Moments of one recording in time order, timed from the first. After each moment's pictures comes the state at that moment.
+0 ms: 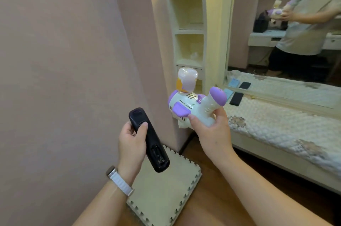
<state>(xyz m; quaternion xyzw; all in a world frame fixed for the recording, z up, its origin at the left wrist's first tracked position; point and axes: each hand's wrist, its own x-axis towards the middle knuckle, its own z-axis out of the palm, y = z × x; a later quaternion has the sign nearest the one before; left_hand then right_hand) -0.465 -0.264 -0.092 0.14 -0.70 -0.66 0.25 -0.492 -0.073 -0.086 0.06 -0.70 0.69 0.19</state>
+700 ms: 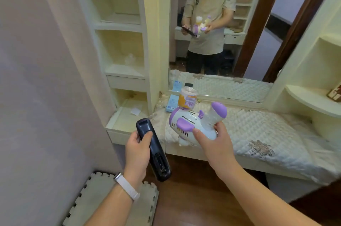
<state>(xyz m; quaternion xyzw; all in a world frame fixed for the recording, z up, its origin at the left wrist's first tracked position) -0.763 -0.182 -0.176 0.08 -0.65 -0.76 -0.04 -0.685 -0.005 -0.133 -0.19 -0.73 0.62 0.21</state>
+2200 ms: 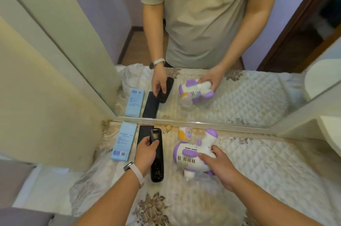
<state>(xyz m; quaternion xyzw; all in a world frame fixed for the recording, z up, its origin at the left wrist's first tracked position) -1.100 0.165 -0.325 0.12 -0.80 -0.54 -0.25 -0.969 0.367 -0.310 -0.38 -0.62 0.68 -0.10</state>
